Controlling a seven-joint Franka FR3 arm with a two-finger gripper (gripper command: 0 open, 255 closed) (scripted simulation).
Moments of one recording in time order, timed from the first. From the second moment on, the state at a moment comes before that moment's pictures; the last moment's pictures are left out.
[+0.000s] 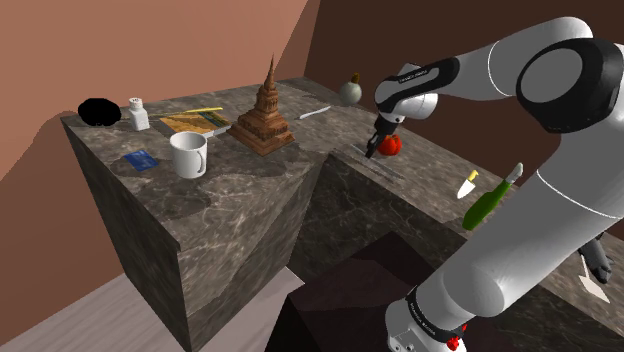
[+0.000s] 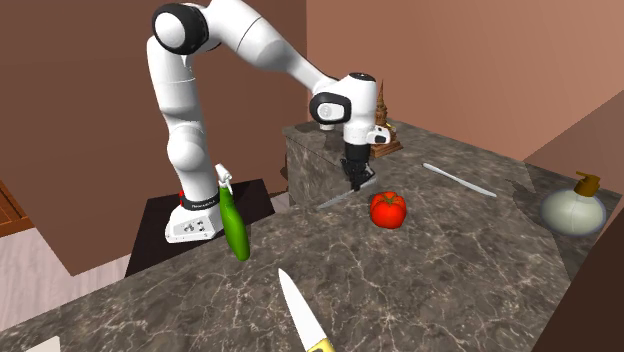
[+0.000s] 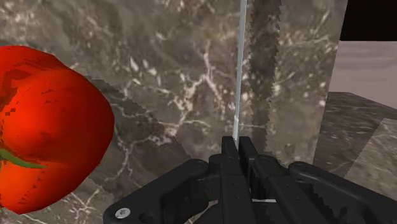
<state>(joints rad) 0.00 0.03 -0.47 -2.23 0.06 2.30 -0.79</state>
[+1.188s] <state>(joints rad) 0.01 -0.09 -0.46 -2.10 -0.01 2.06 -0.74</state>
